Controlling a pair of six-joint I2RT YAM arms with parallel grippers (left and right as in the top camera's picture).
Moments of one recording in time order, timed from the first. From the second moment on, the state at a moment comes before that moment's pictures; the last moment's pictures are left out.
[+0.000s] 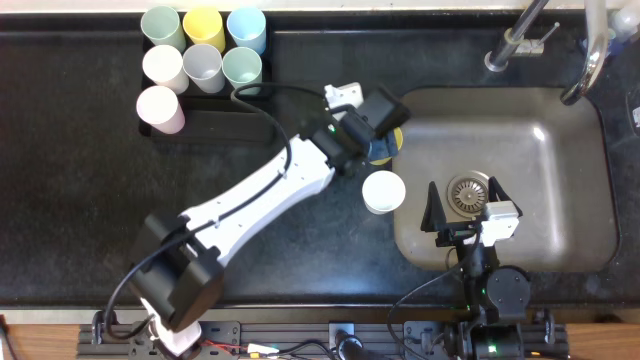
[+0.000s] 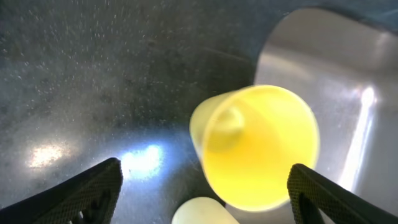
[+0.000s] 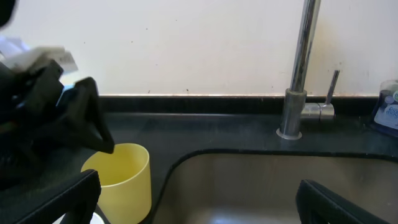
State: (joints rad) left arm -0.79 1.93 1.60 -0.77 -0.15 -1.02; right arm 0.07 0.01 0.02 -0.01 -0.05 0.08
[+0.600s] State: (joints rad) left arm -0.75 1.98 1.60 -0.81 0.01 -1.05; right arm 0.07 0.01 0.02 -0.01 -0.05 0.08
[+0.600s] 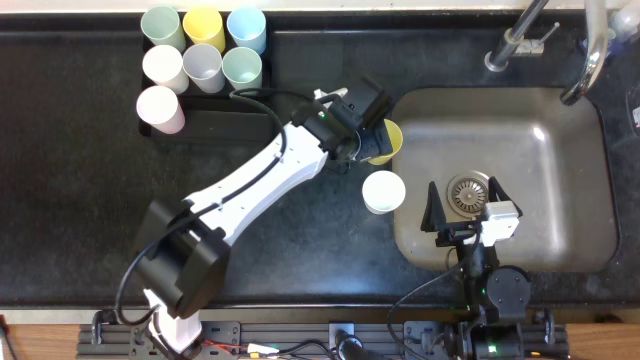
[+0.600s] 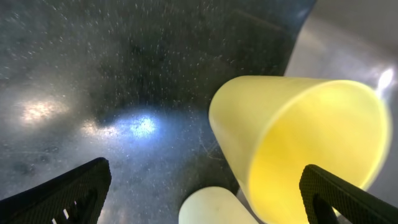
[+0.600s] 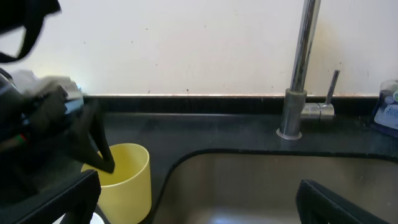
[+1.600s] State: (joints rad) left arm -0.34 1.76 1.74 -1.32 -0.18 -1.19; right arm 0.07 0.01 0.02 -0.01 -0.05 0.08
